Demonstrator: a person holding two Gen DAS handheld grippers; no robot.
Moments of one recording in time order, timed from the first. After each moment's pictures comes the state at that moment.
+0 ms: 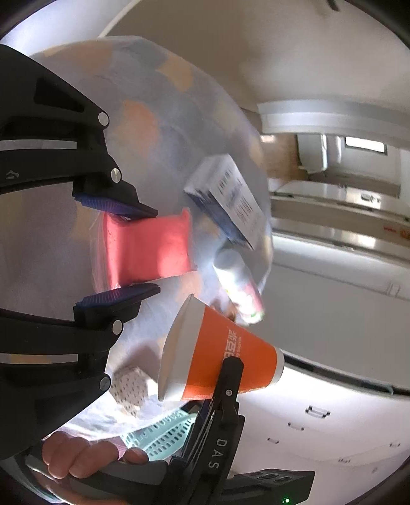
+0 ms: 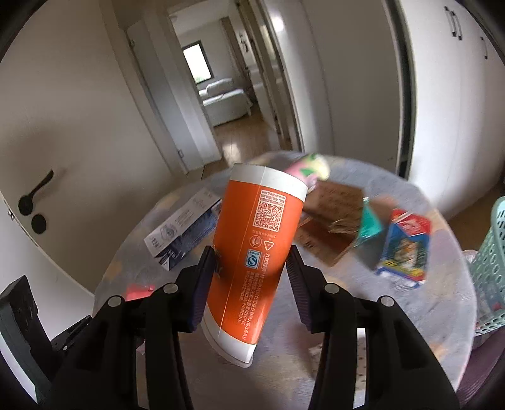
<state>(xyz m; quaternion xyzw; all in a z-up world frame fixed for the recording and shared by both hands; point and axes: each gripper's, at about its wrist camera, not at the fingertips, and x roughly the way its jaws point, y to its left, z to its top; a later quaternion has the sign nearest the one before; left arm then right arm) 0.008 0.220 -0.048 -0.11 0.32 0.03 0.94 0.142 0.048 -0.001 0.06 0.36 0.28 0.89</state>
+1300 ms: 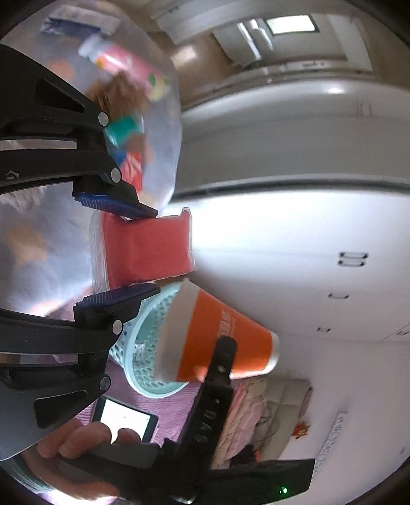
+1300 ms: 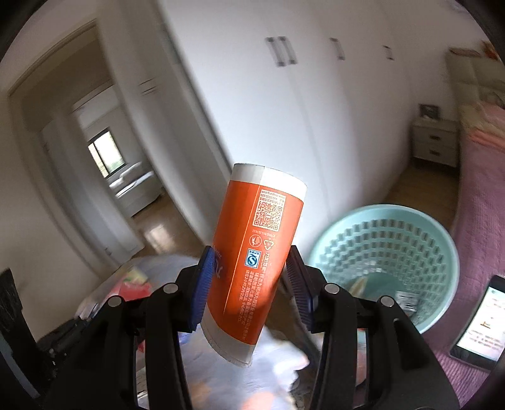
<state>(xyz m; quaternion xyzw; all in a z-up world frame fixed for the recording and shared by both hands) 0.134 -0.056 0.001 0.04 0.30 -0.20 0.93 0.164 -0.261 0.019 0.20 0.27 0.05 0.94</state>
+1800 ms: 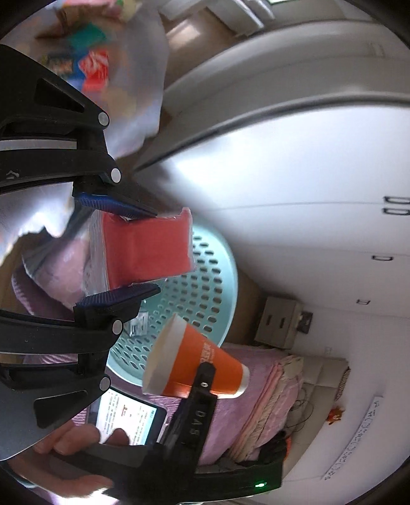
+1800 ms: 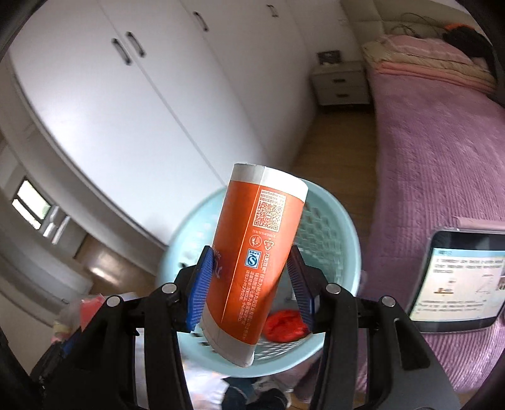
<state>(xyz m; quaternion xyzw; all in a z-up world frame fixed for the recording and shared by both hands) 0.204 -0.177 -0.052 0.07 0.37 -0.25 0.89 0.193 -0.414 -0.063 0.29 0.35 -0.14 0.88</state>
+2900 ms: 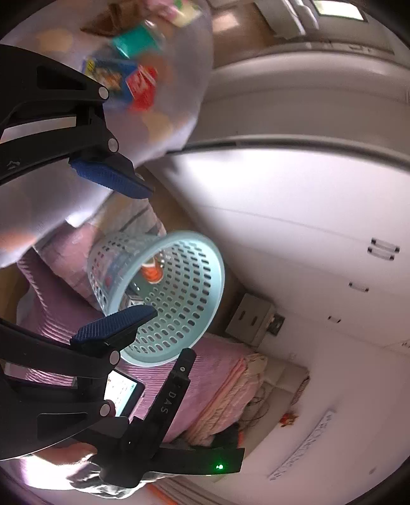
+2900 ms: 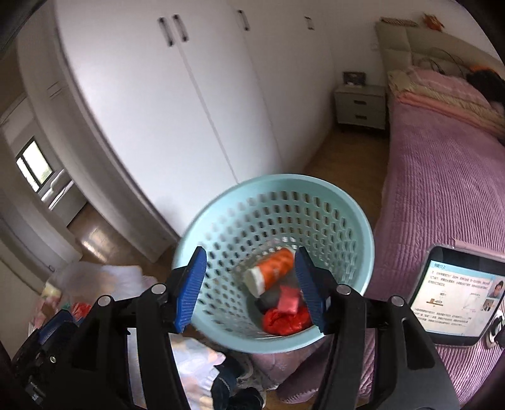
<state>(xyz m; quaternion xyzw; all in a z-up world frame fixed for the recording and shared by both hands) 0.175 -0.093 -0.033 -0.04 0.35 -0.25 0.90 0.180 -0.347 -0.032 0.20 0.34 -0.10 0.91</state>
